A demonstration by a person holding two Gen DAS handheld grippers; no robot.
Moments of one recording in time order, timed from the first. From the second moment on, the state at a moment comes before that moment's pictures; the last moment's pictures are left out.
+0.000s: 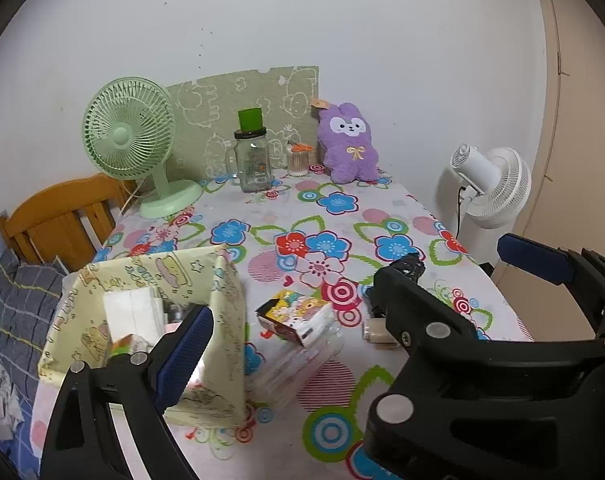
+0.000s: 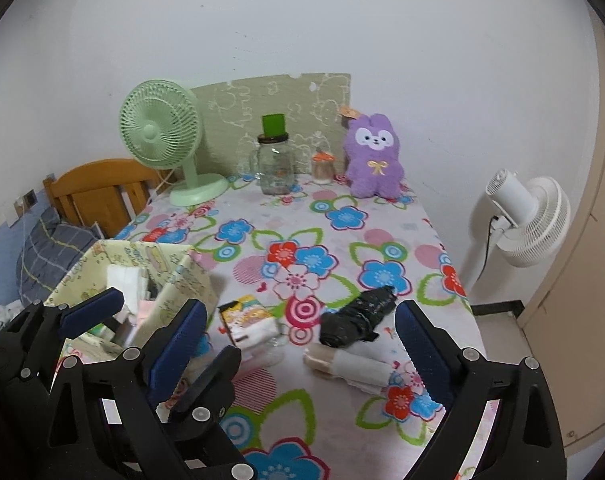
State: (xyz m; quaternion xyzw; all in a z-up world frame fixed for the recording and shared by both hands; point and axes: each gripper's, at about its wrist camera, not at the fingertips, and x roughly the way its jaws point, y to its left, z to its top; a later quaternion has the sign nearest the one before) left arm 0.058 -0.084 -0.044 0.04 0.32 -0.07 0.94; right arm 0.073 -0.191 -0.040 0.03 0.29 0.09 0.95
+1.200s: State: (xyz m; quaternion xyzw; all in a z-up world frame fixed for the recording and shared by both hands) left arm 0.113 -0.124 -0.120 0.08 0.40 -0.07 0.91; right arm 0.123 -0.231 -0.121 0.05 0.37 0.07 0.93
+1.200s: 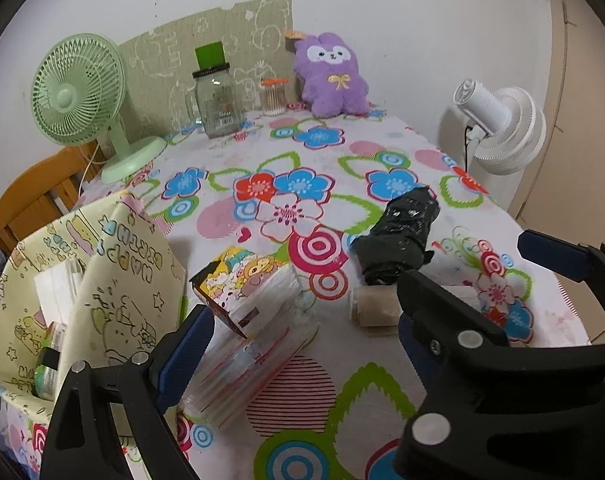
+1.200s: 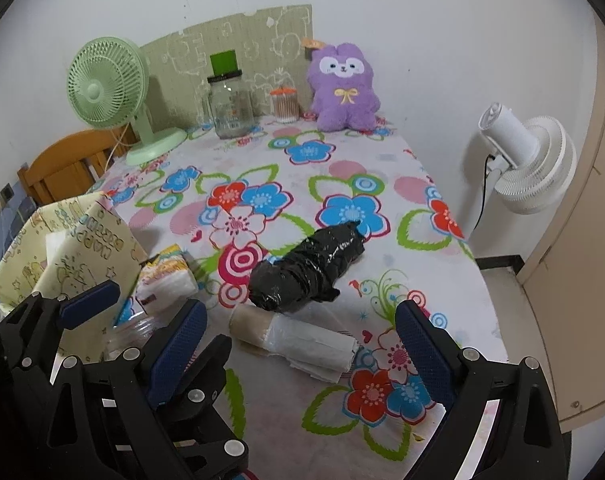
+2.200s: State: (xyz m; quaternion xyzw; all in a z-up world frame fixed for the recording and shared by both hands) left arm 0.139 -0.118 -0.157 0.07 0.46 -0.08 0.88; right arm 0.158 -0.225 -0.164 0.06 0.42 0.09 0.90
